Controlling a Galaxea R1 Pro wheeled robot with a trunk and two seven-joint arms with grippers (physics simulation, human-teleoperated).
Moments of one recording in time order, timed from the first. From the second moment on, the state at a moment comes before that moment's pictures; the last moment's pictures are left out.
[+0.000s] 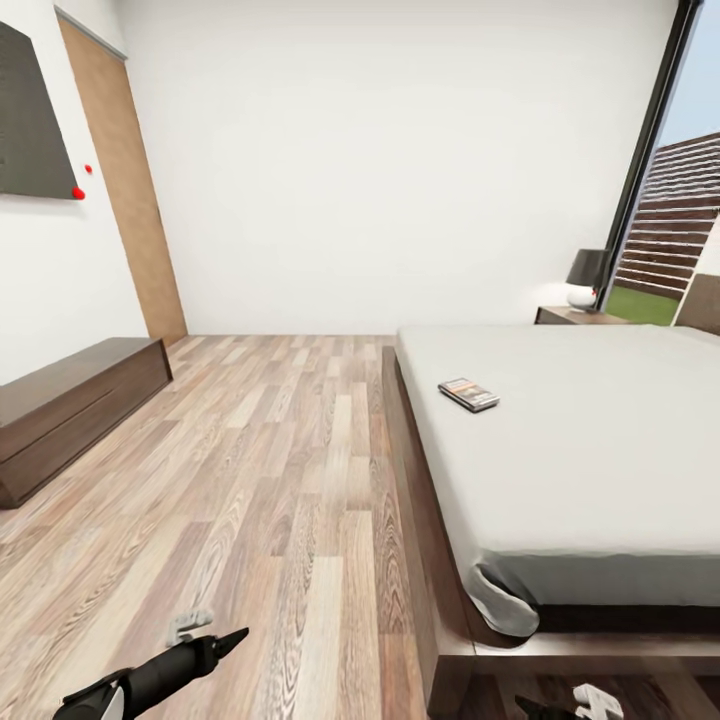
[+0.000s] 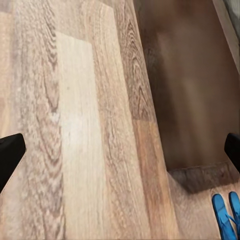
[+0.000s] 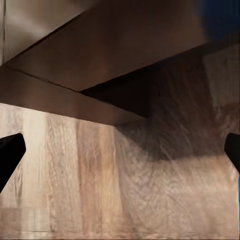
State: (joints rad) left arm -0.39 0.14 0.47 -0.50 -0.08 0.20 -0.86; right arm -0.48 -0.28 0.41 0.08 -0.85 -0.06 0.78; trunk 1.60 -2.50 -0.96
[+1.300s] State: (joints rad) left arm -0.38 0.09 0.46 -0.36 -0.08 -0.01 -0.78; right arm -0.48 -0.27 0.40 0.08 -0.77 -0.06 0.75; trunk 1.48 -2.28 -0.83
